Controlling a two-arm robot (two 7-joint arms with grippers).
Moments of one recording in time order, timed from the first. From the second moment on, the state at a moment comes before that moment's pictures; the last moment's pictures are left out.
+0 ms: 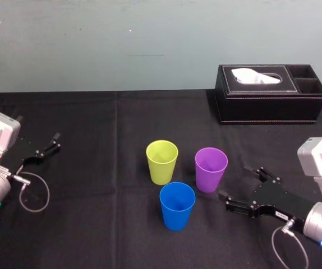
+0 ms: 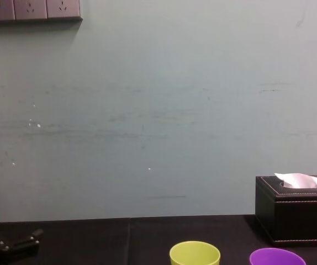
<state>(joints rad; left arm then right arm) -0.20 0.60 0.45 -1.41 -0.25 -0.12 0.03 -0.08 0.64 -0.24 -1.72 0.40 0.11 0.44</state>
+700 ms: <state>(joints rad) -0.20 0.60 0.45 -1.41 -0.25 -0.12 0.03 -0.05 0.60 -0.27 -1.70 0.38 0.13 0.42</state>
